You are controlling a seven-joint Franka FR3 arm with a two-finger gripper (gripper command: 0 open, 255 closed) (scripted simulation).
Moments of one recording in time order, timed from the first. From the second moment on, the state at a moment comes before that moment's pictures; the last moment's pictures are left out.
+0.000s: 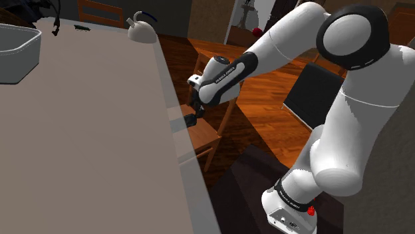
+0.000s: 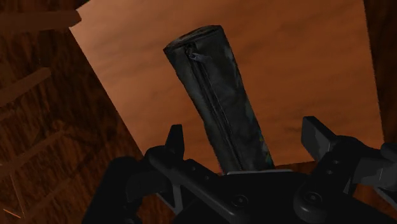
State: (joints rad) arm 0.20 0.21 -0.28 -2.40 0.09 2.90 -1.21
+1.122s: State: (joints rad) arm 0.01 0.57 -0.03 -2.20 0.20 3.10 -1.52
